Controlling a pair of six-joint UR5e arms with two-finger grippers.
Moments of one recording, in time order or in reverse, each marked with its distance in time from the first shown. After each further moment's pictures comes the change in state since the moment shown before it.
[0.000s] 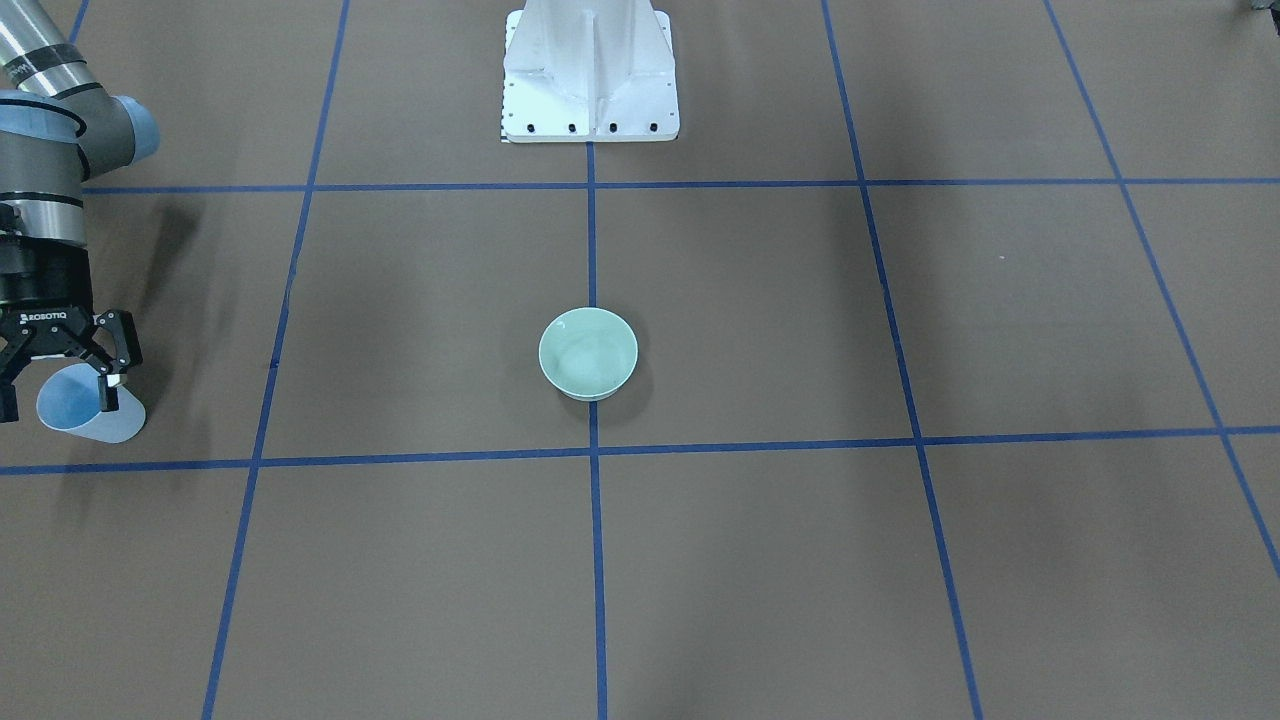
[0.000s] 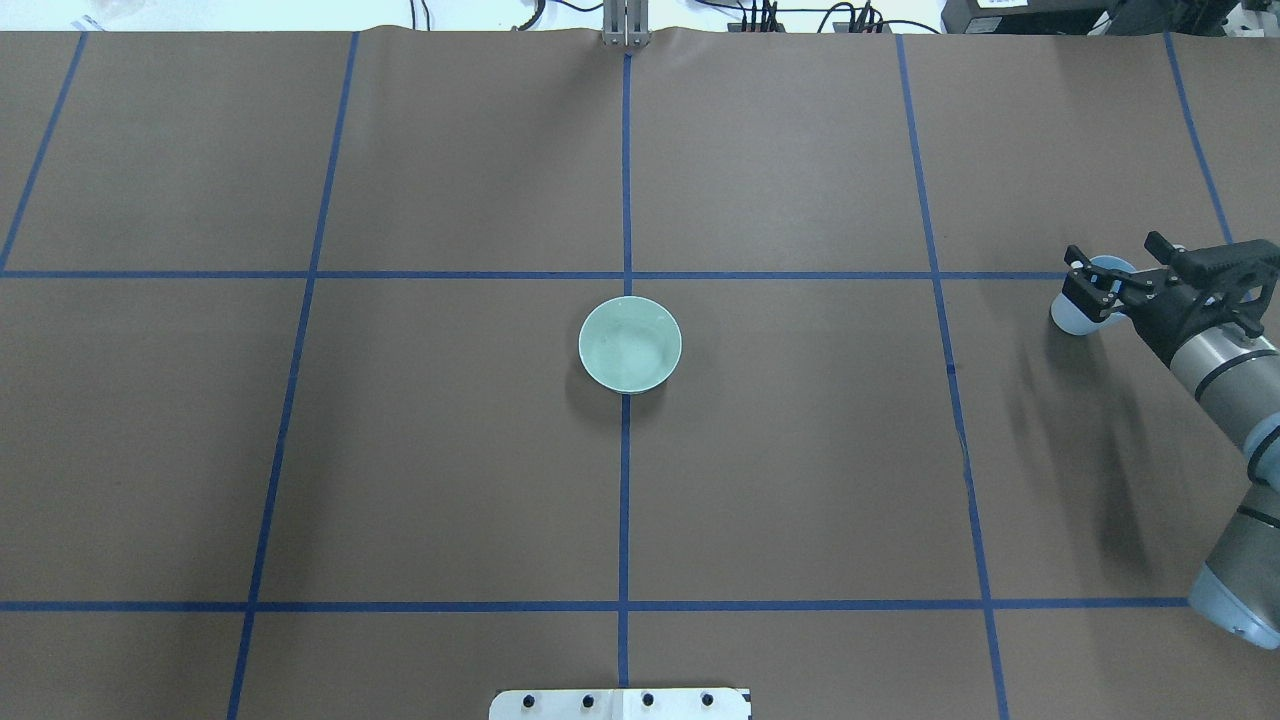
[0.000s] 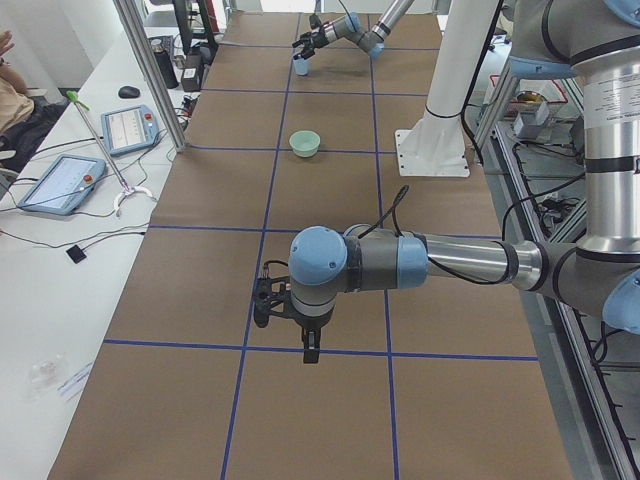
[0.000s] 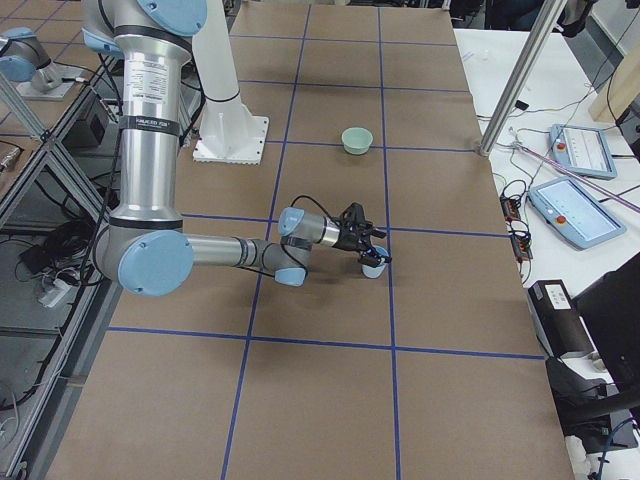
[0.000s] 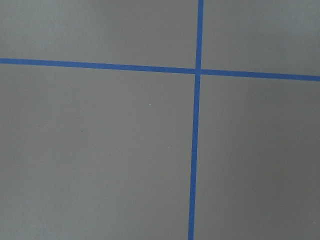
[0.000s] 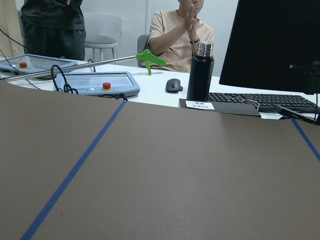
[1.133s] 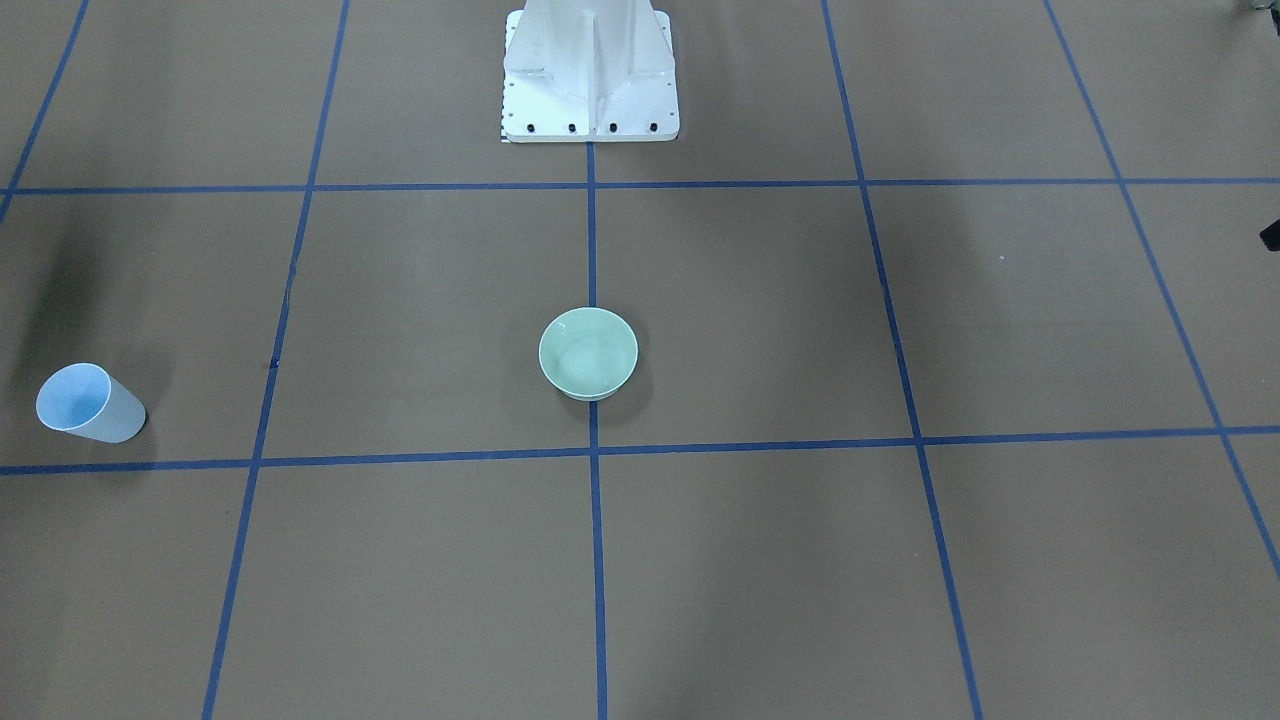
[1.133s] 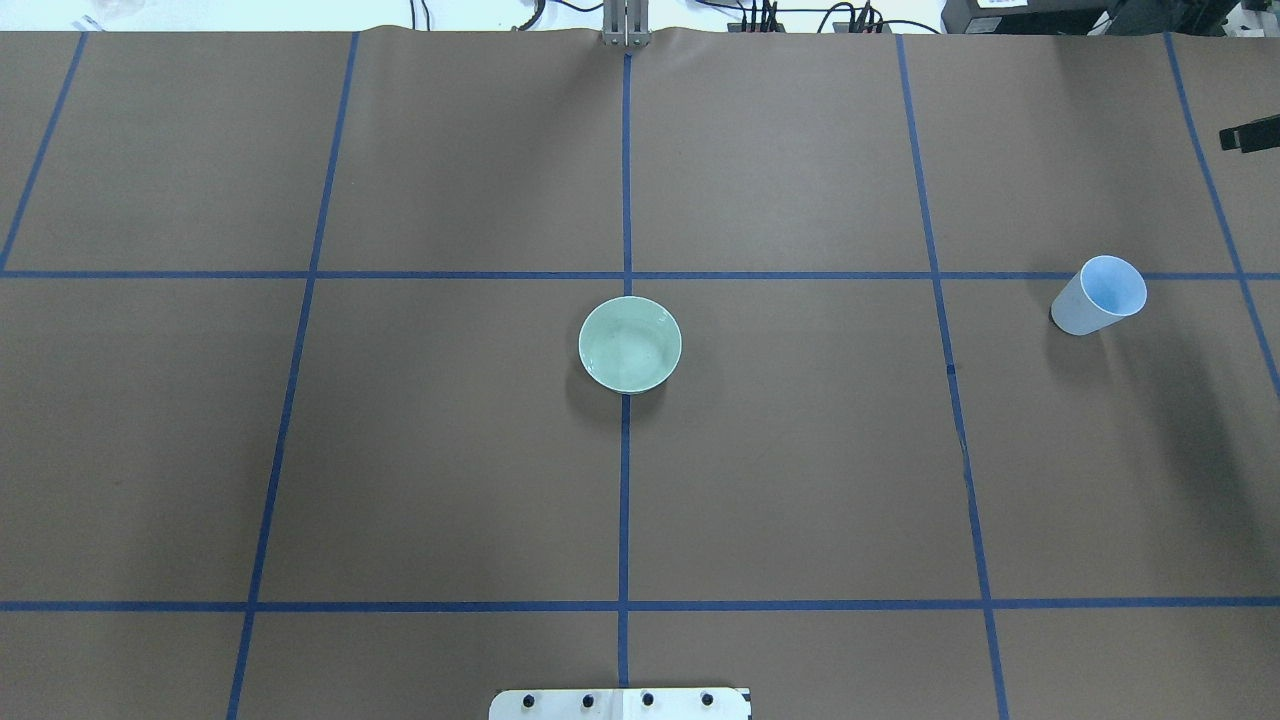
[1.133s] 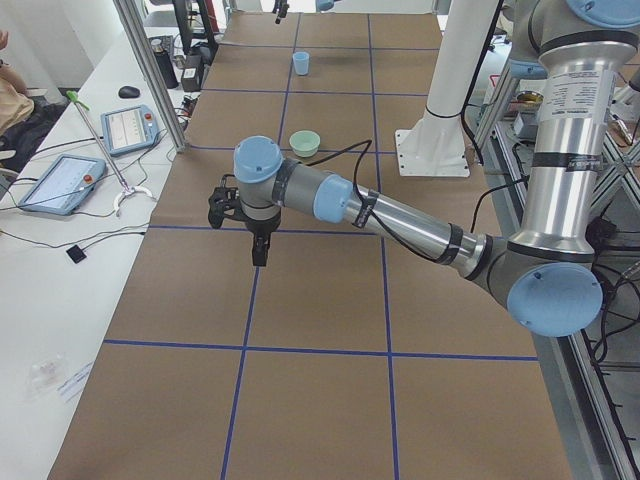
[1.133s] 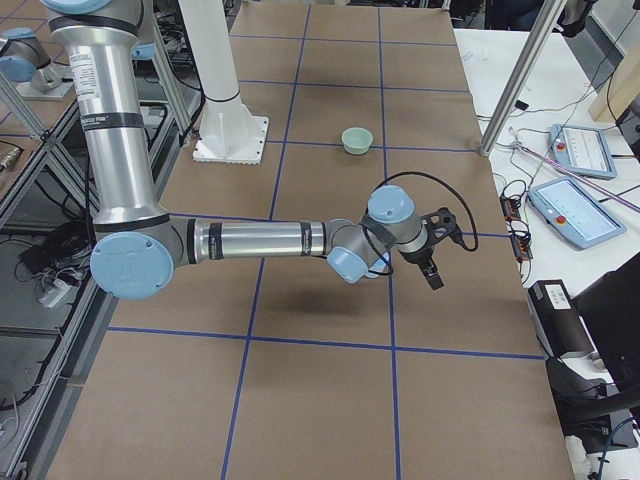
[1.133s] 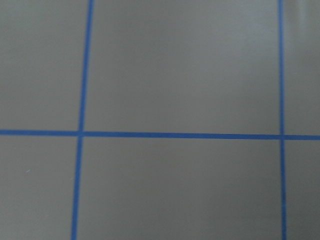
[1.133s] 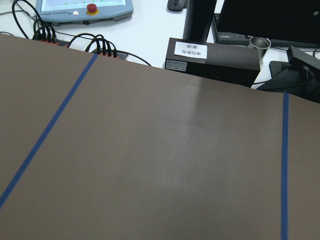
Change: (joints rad) left arm 0.271 -0.267 -0.034 -0.099 -0.083 -0.367; right arm 0.698 0.226 0.008 -0.751 1.093 -0.535
